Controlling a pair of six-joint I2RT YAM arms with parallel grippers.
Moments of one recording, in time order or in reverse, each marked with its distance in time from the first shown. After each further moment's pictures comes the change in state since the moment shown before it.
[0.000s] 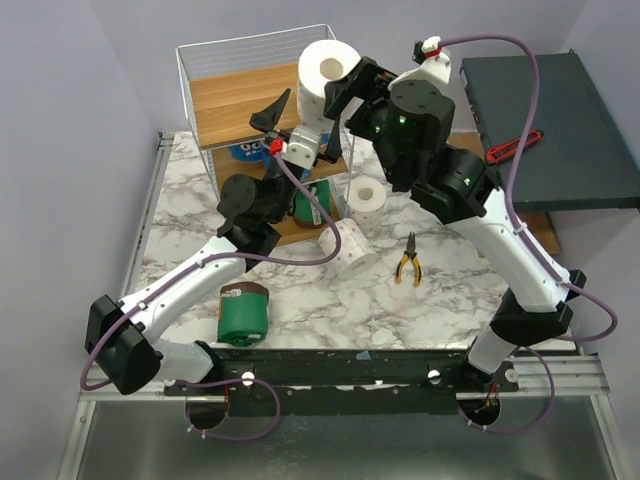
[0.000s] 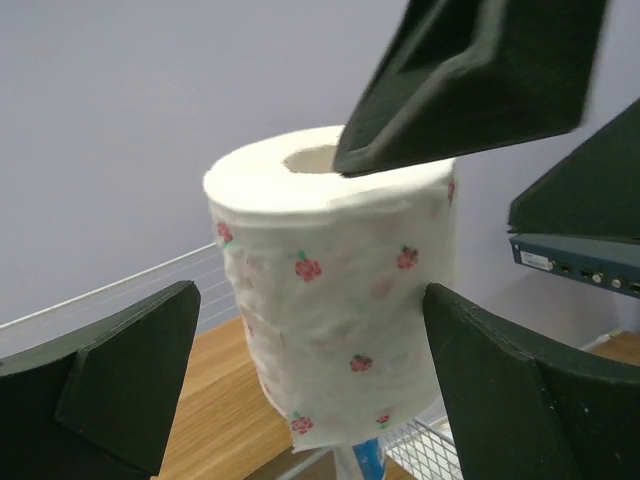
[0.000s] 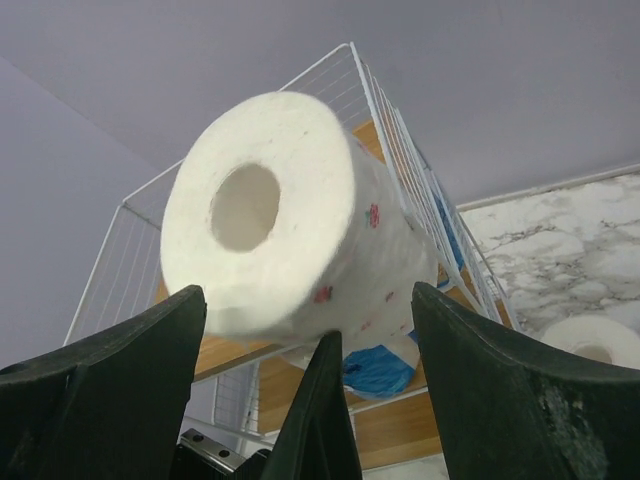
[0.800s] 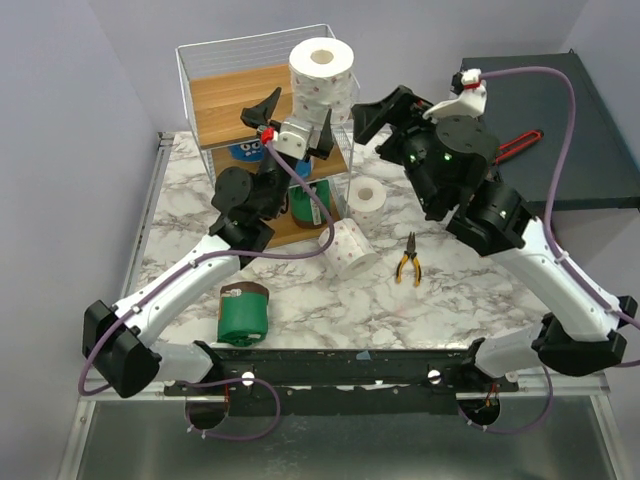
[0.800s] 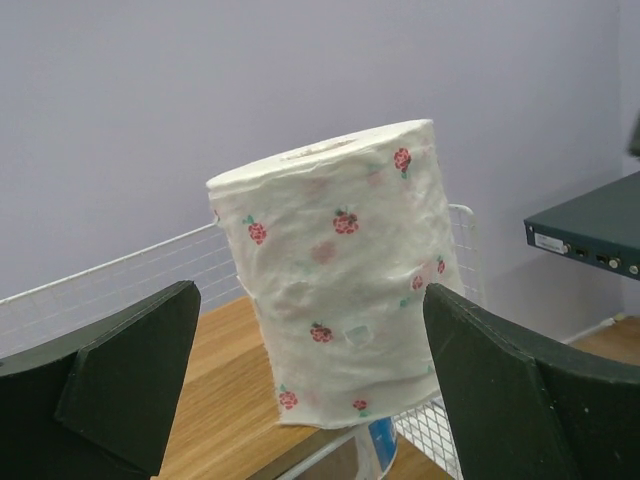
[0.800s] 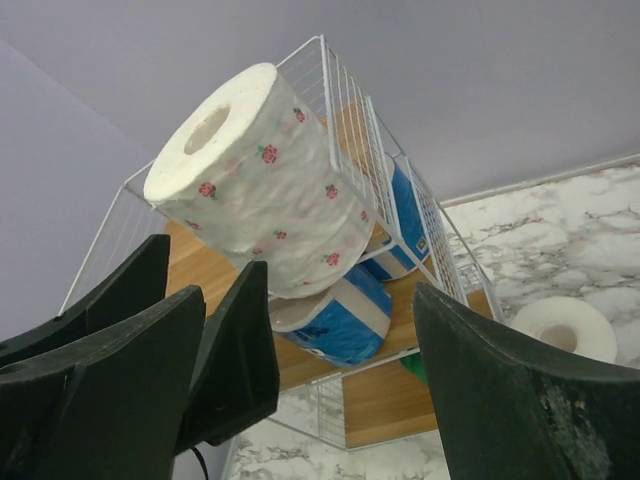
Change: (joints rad) left arm 0.037 -0.003 0.028 -0.063 -0.026 -0.034; right arm 0.000 -0.261 -0.367 0.146 -0.023 0.001
